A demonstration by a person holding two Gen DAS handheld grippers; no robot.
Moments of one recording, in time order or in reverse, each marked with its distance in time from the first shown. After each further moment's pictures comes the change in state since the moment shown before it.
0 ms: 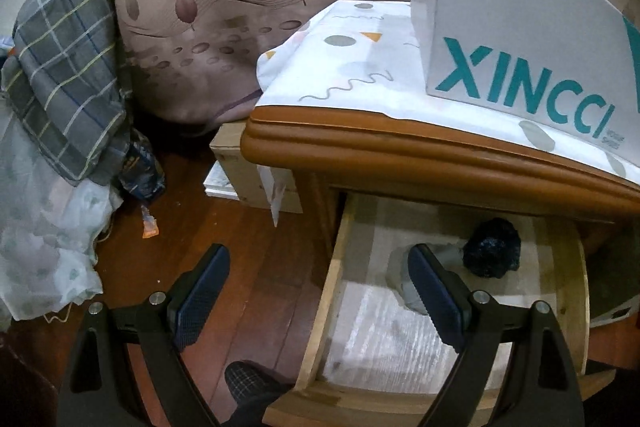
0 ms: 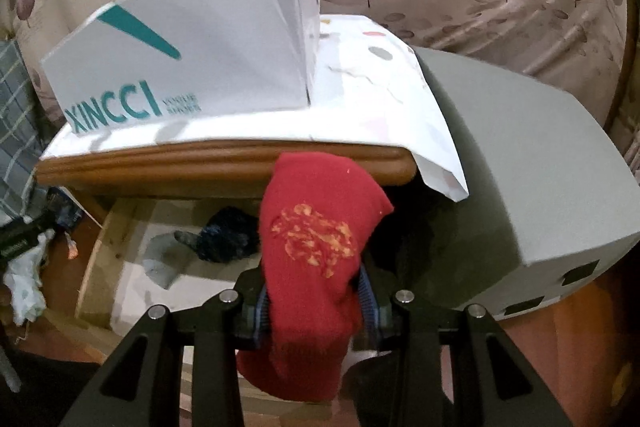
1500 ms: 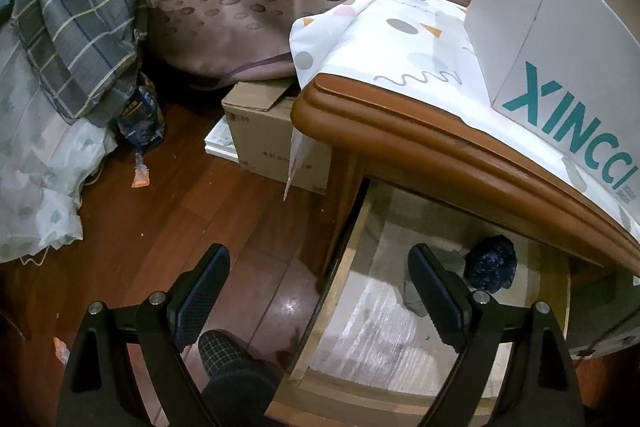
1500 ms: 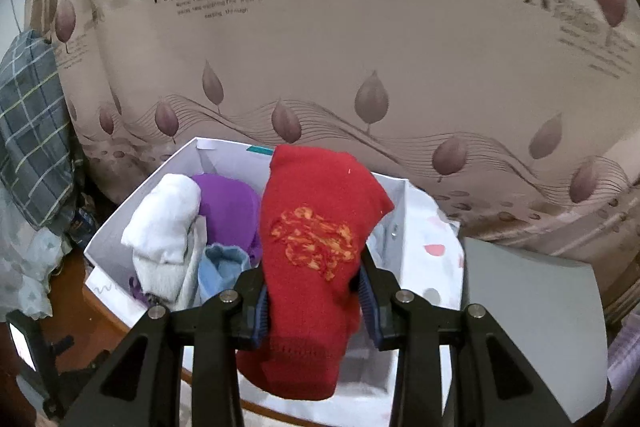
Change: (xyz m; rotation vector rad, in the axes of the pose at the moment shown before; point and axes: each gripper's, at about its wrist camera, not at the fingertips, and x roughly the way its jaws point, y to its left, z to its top) left arm 0.019 0.037 0.003 -0.193 0.100 -0.044; right arm -0.033 0.080 0.236 -0.240 -0.139 0.063
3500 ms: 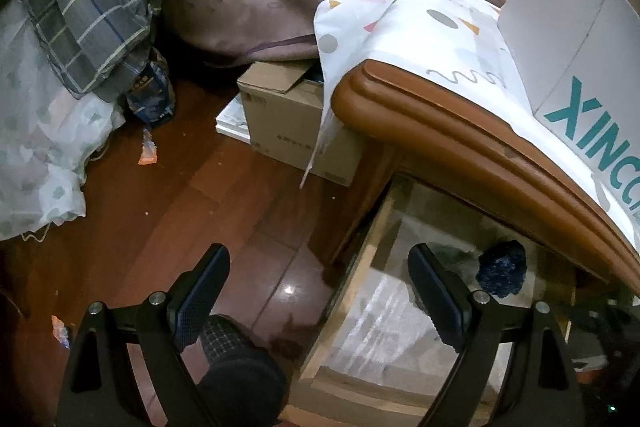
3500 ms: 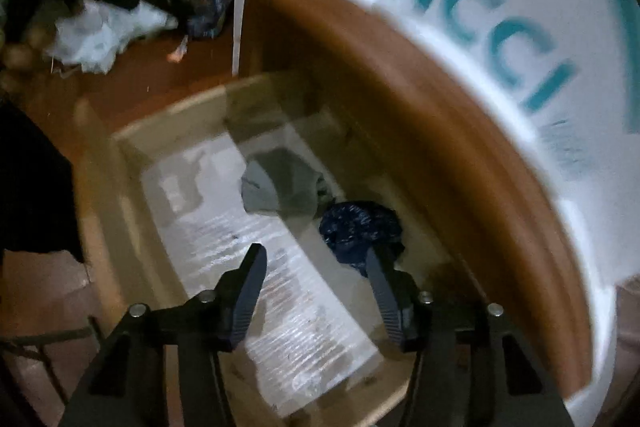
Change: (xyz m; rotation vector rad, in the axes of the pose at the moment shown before) left arm 0.016 0.017 0.004 -0.067 0.063 0.019; right arm 0.077 0.120 -0.255 -0.680 0.235 0.265
